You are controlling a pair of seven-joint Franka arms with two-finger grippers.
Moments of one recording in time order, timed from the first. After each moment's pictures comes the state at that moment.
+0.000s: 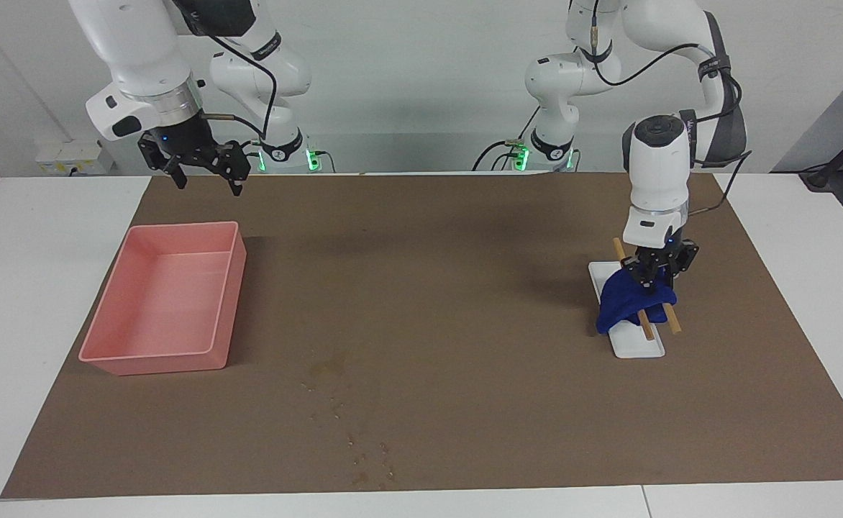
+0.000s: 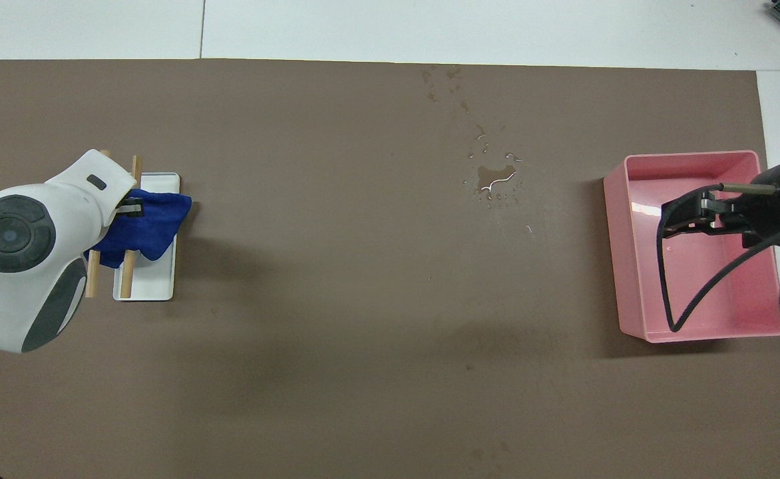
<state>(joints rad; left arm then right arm) 0.08 0.02 -0.15 -2.17 0.51 2.44 -0.46 -0.07 -0.03 0.16 -1.59 -0.04 1.51 0.24</state>
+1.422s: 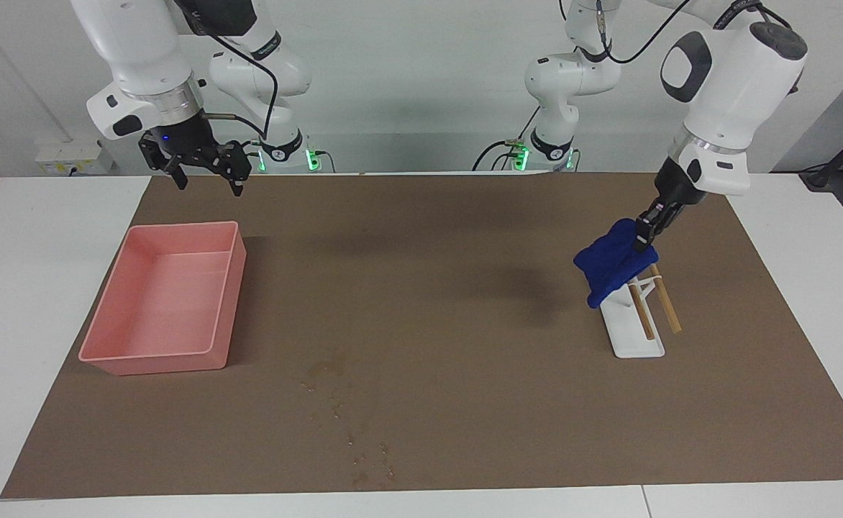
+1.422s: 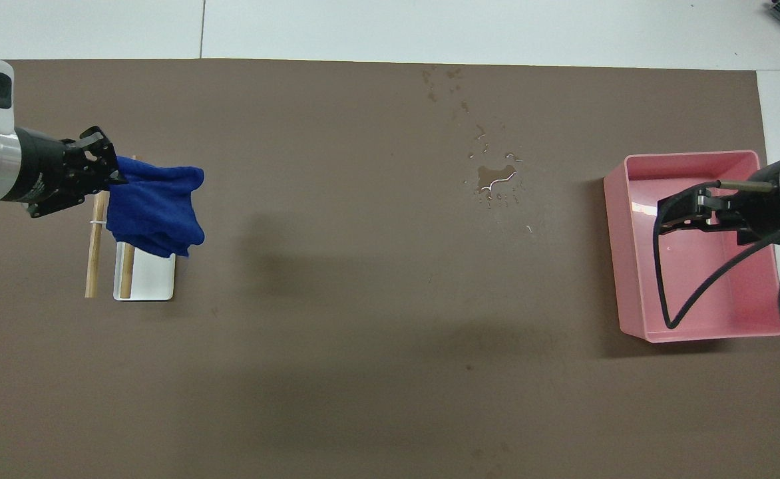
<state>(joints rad) 0.06 -0.01 -0.20 -1.72 -0.19 1.90 -0.80 -0.07 -0.03 0.16 -1.59 0.00 1.53 0.28</state>
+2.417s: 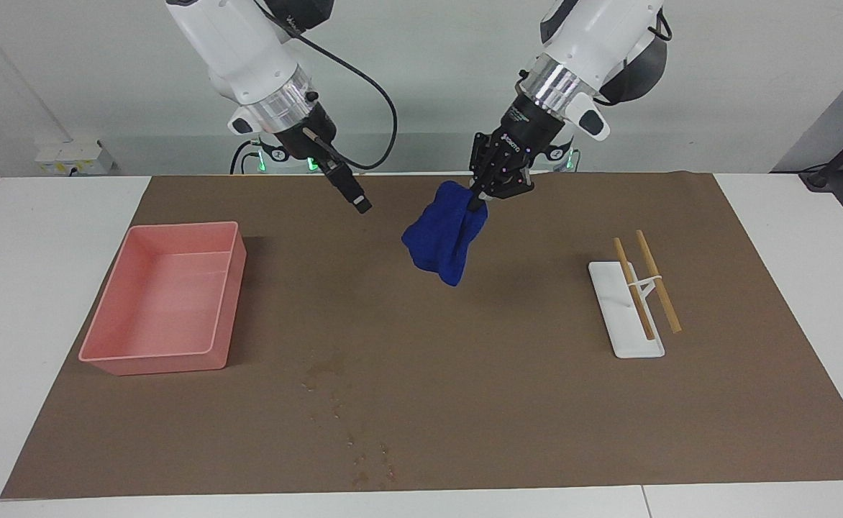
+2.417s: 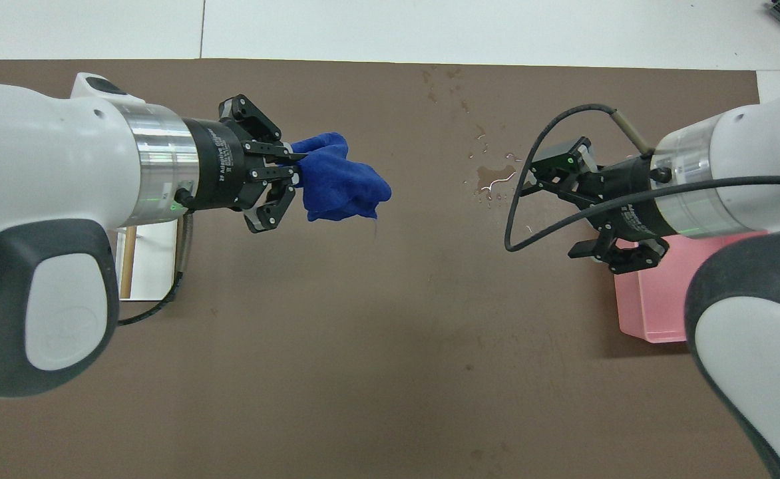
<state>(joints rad) -0.08 0.01 -0.43 -1.68 -0.47 2.22 -2.25 0.16 0.05 0.17 -1.59 0.43 1.87 1.40</state>
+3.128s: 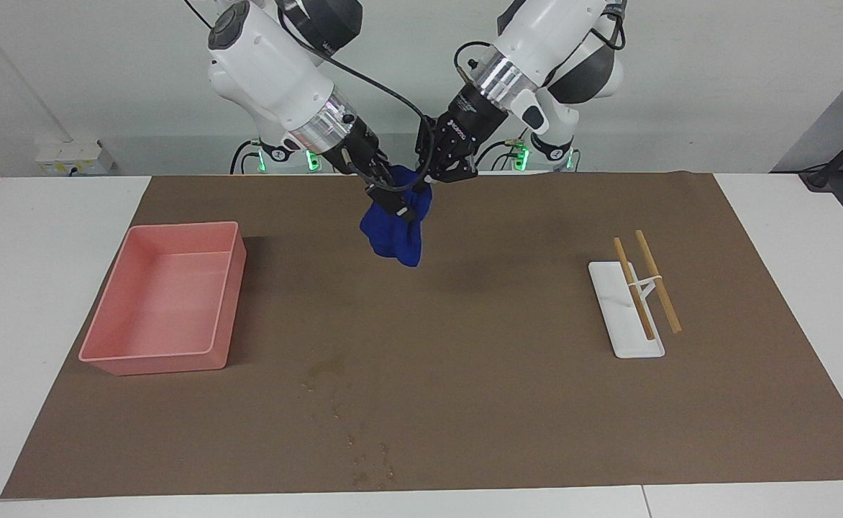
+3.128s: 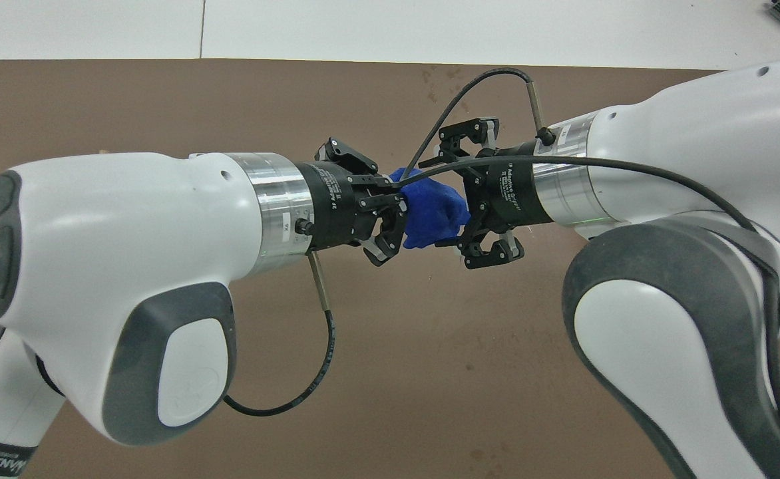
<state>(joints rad) -0.21 0.00 -0.43 -1.71 -0.53 2.28 -2.42 0.22 0.10 0.17 -1.62 0.56 1.98 1.55</state>
